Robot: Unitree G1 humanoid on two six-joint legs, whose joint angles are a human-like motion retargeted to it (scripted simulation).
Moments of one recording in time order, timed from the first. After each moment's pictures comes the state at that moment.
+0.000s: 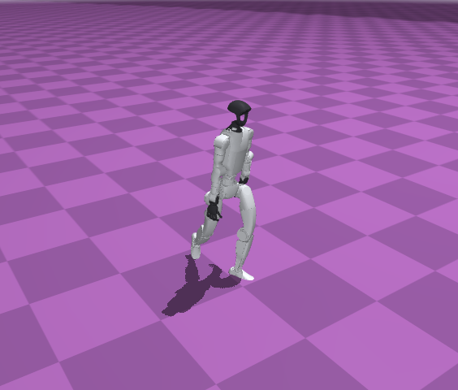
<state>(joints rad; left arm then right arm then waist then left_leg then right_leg) 0.01 0.22 0.23 1.59 0.76 0.19 -0.22 -0.03 -0.06 -0.12 1.56 -0.19 0.00 0.01 0.30 -0.10 -0.05 -0.39 0.05 0.37 0.36 -0.14 0.16 0.17 -0.04 -0.37 0.46 0.37 0.09</state>
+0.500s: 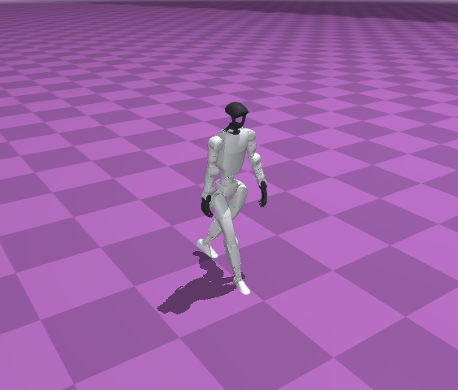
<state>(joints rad) -0.18 0.24 0.16 1.38 0.58 0.03 -0.15 0.02 -0.05 -0.24 1.55 -0.14 0.05 0.08 -0.04 -0.09 -0.04 0.22 -0.13 0.23 0.13 -0.13 -0.05 -0.60 -0.10 -0.34 0.31 0.04 -0.11</state>
